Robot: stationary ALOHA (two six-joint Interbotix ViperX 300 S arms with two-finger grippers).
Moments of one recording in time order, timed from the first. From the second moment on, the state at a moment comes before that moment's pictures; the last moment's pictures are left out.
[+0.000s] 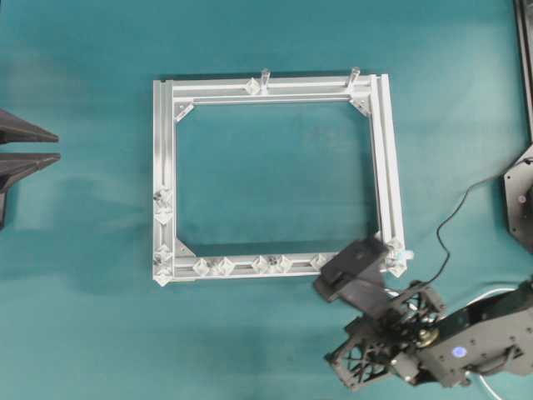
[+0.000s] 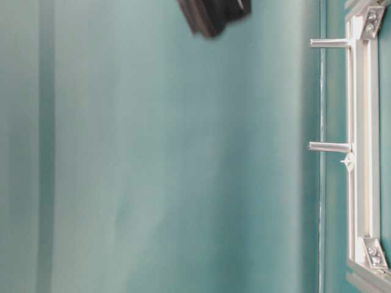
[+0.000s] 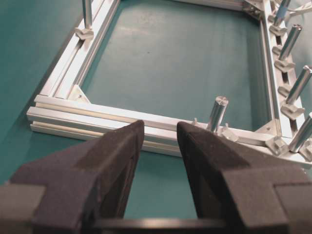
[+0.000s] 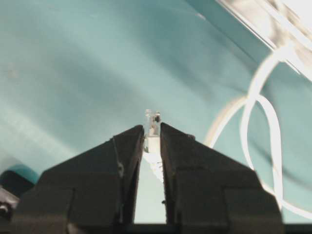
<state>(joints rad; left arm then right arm) 0.19 -1.36 1.47 -0.07 0.14 0.00 0.57 0.12 0.39 -0.25 0.93 1.81</state>
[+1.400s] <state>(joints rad) 0.19 -1.36 1.47 -0.07 0.14 0.00 0.38 0.01 0.53 -0.33 0.97 1.98</state>
